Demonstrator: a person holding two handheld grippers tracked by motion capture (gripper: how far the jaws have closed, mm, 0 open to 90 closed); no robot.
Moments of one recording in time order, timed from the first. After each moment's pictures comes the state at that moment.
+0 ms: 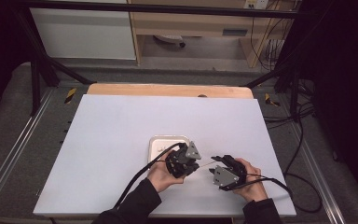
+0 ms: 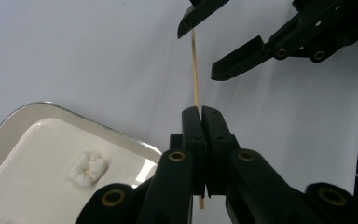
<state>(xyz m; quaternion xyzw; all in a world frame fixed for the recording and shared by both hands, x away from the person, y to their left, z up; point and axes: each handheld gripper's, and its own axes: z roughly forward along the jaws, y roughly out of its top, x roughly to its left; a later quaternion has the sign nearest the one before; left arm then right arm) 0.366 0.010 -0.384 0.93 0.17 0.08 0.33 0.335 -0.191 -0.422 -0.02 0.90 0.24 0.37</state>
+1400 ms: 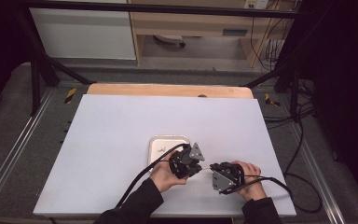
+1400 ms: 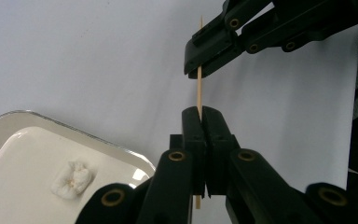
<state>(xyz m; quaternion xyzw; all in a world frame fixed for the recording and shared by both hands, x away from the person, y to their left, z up) 0.368 0.003 -0.386 0.93 0.16 0.06 0.33 0.336 -0.187 -0.428 -0.10 0.91 0.19 0.37</state>
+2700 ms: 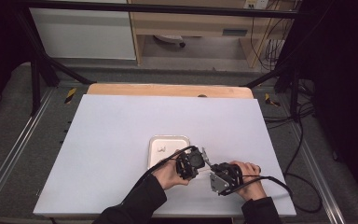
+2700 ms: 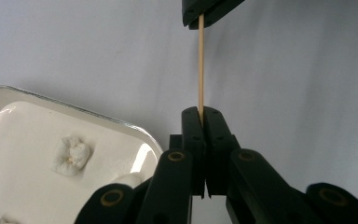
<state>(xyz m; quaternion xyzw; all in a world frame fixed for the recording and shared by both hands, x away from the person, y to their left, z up) 0.369 -0.019 -0.392 0.97 0.12 0.07 0.19 0.334 -0.181 -0.425 -0.13 0.91 0.14 0.37</state>
